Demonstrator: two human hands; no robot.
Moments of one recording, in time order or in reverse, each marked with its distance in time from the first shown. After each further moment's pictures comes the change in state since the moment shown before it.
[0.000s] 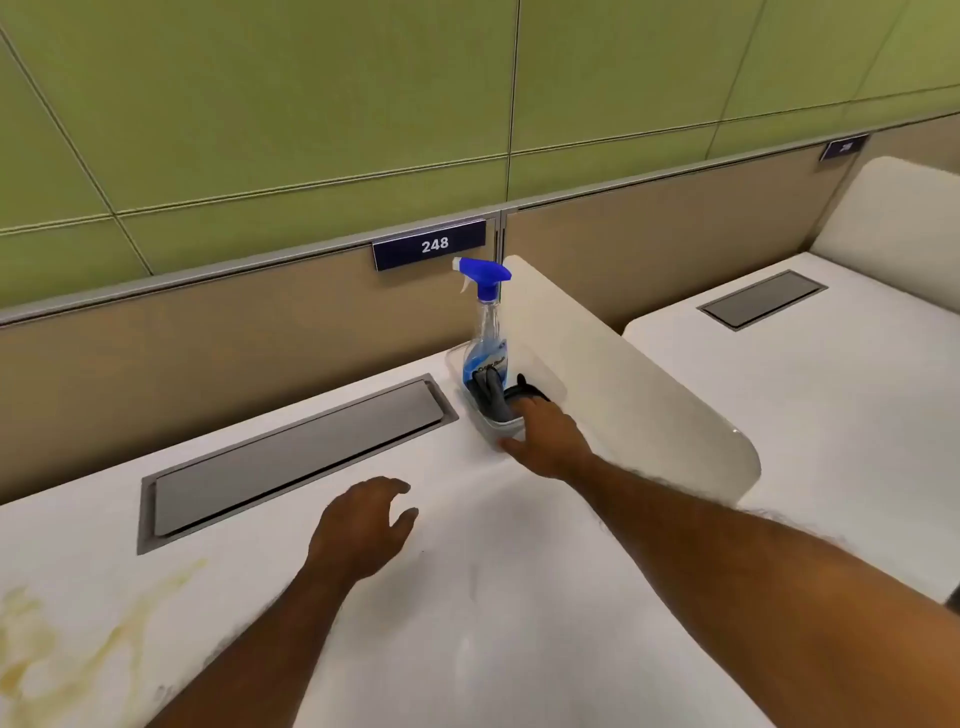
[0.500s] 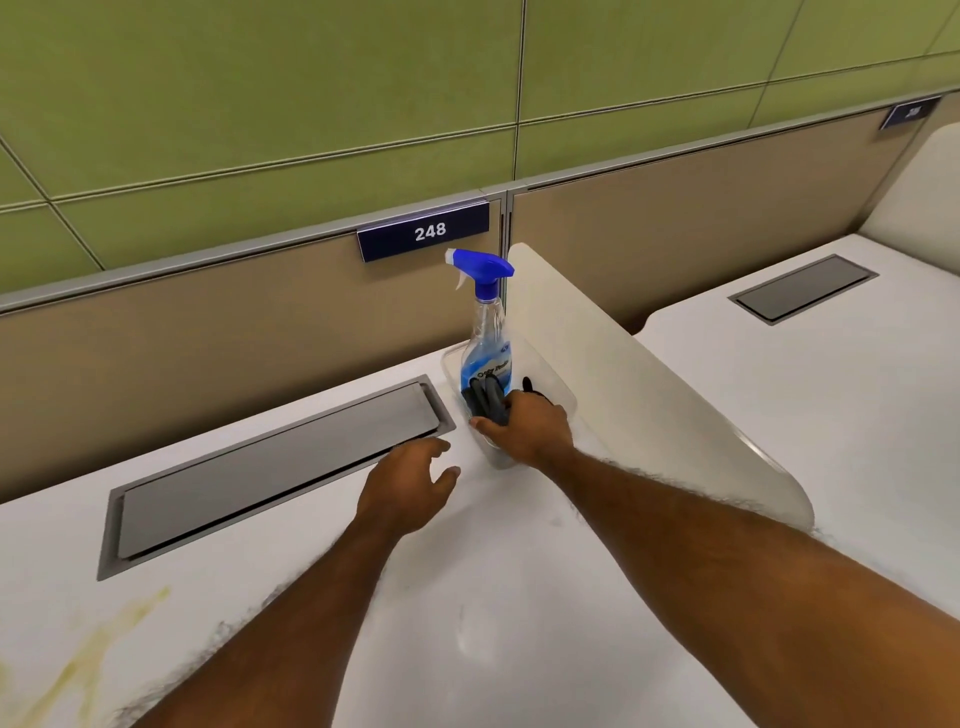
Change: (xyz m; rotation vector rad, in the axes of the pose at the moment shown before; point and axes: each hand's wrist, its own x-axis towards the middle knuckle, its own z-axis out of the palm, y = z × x) left_hand 0.102 0.053 0.023 -0.204 -0.015 -0.075; right_hand 0.078 0.001 0.024 0.037 -0.049 0.143
